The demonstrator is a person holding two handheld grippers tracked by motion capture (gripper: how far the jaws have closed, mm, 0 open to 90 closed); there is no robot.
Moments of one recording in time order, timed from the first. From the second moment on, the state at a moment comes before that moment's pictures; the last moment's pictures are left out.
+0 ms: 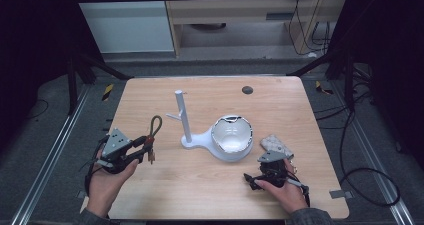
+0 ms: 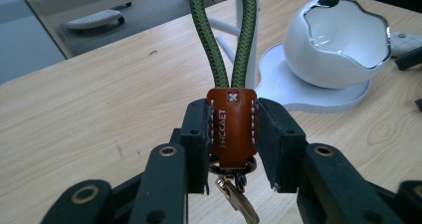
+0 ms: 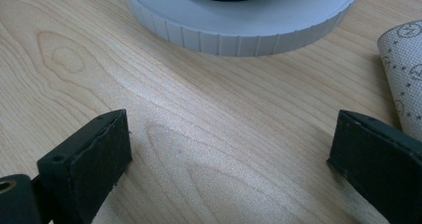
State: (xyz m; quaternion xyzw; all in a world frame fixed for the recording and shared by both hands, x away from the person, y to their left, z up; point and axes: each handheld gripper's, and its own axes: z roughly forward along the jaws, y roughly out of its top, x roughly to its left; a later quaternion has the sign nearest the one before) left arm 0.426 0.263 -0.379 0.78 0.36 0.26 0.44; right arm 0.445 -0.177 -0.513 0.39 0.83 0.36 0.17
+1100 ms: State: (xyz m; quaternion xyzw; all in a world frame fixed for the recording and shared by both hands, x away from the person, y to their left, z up) left arm 0.429 0.218 -0.370 0.78 0.33 0.26 0.47; right arm 0.445 -0.177 -0.513 0.39 0.83 0.36 0.17
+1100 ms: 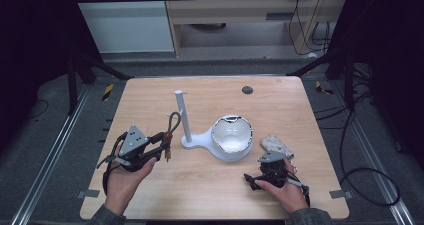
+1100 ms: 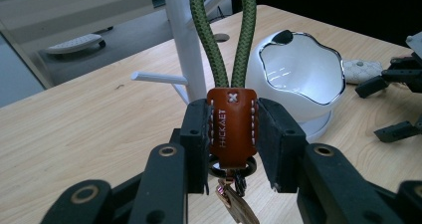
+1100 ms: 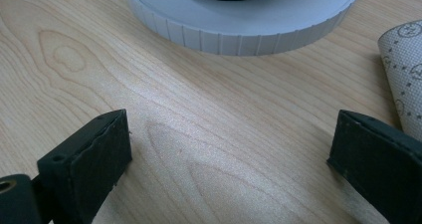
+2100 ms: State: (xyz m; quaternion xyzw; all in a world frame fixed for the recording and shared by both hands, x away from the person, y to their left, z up) left arm 0.458 0.207 -0.384 0.78 0.35 0.25 0.46; right arm 0.444 -0.177 -0.513 0.39 0.83 0.36 0.17
